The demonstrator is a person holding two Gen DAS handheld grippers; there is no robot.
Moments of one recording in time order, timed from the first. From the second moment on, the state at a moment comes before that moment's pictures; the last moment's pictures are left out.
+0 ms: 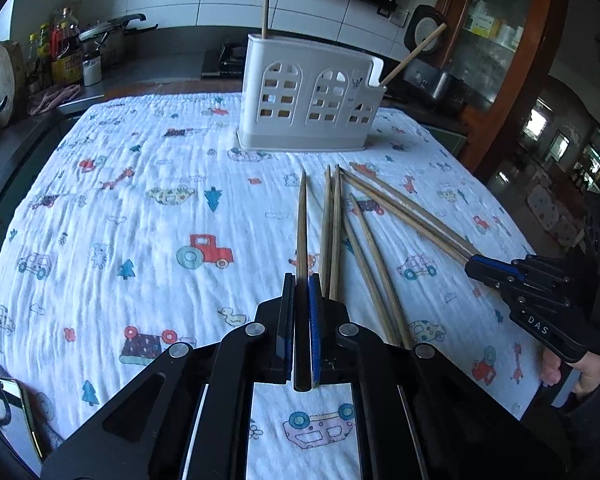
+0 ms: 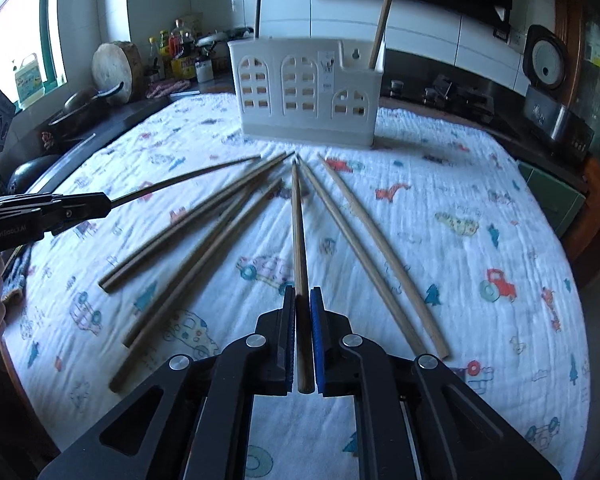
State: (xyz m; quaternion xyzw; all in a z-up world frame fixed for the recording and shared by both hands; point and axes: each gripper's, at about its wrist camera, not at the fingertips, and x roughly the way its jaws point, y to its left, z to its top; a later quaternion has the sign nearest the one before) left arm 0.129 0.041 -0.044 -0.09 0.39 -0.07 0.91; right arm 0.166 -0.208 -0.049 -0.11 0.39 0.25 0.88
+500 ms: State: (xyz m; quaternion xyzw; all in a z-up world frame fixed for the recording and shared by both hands) left arm 0.145 0.042 0.014 -0.08 0.34 -0.09 0.93; right arm 0.169 -0.197 0.041 -0.08 0.27 0.27 0.92
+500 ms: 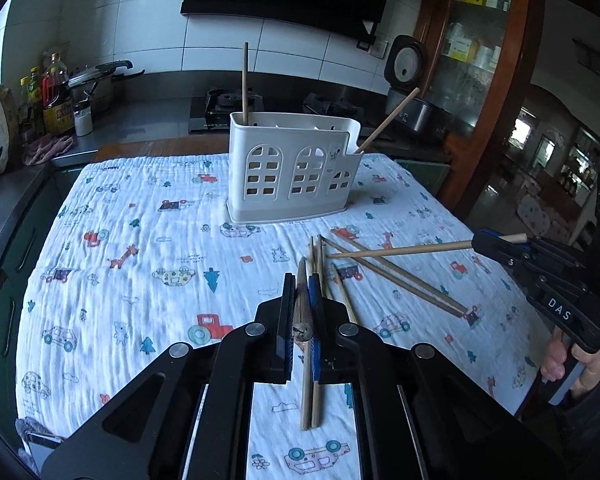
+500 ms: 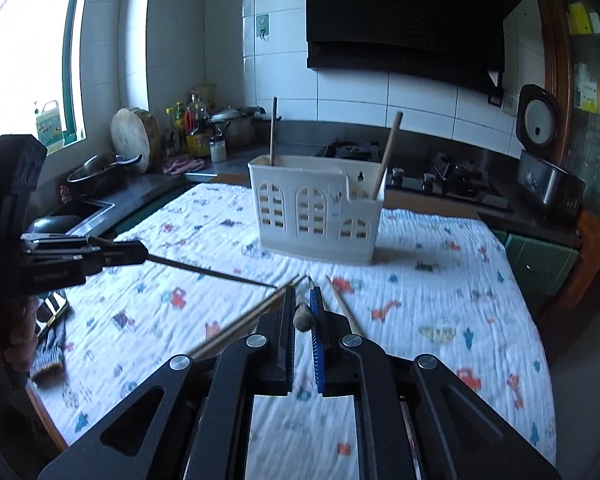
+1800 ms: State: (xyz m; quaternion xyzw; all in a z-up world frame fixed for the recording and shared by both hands) left arm 0.280 0.064 0.170 -0.03 0.25 -0.06 0.97; right arm 0.348 -0.186 0.196 -0.04 0.25 0.24 0.94
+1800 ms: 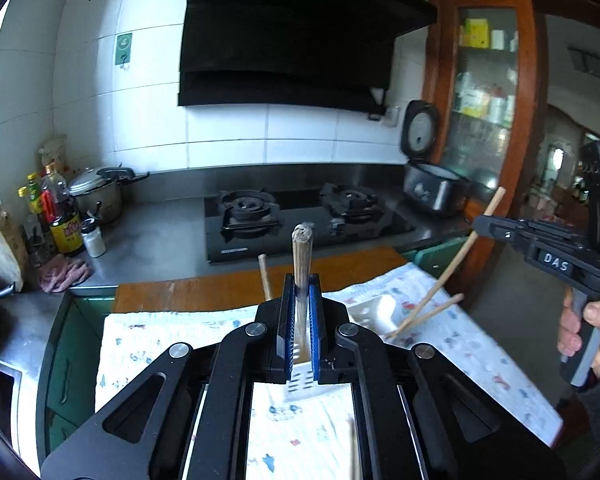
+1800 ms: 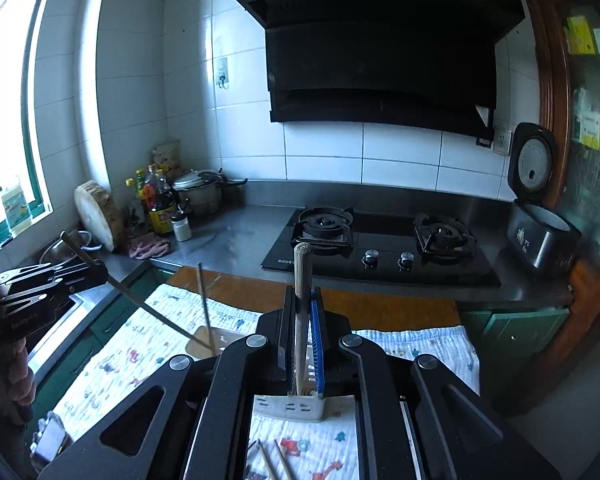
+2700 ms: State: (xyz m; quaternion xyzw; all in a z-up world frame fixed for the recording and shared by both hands) left arm 0.301 0.088 0.116 -0.08 0.31 -0.05 0.95; right arm 0.349 -0.180 0.155 -0.06 0.27 0.24 0.93
